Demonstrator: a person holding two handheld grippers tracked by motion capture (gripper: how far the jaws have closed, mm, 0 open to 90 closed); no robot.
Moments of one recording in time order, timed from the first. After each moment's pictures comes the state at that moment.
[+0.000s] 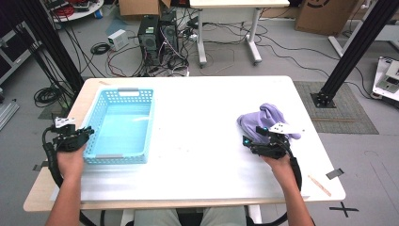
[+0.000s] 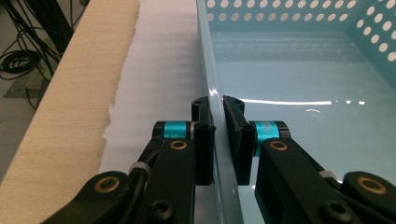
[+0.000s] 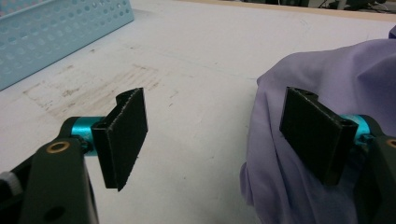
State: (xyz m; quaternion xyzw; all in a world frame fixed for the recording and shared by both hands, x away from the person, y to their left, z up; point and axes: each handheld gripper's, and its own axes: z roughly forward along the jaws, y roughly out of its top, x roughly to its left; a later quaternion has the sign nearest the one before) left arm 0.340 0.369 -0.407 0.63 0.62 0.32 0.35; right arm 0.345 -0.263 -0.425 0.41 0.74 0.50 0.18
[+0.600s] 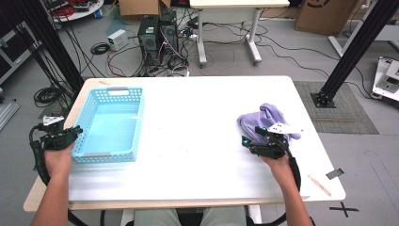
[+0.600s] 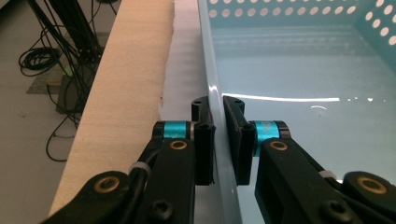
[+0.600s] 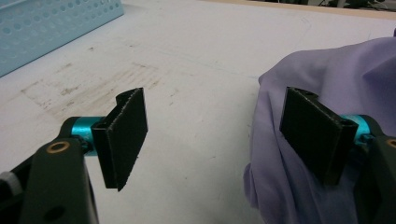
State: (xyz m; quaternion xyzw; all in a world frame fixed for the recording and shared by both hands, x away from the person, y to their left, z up) left arm 0.344 0.403 -0.405 0.63 0.63 0.32 0.33; right arm 0.346 -0.261 -0.426 0.41 0.74 0.50 0.18
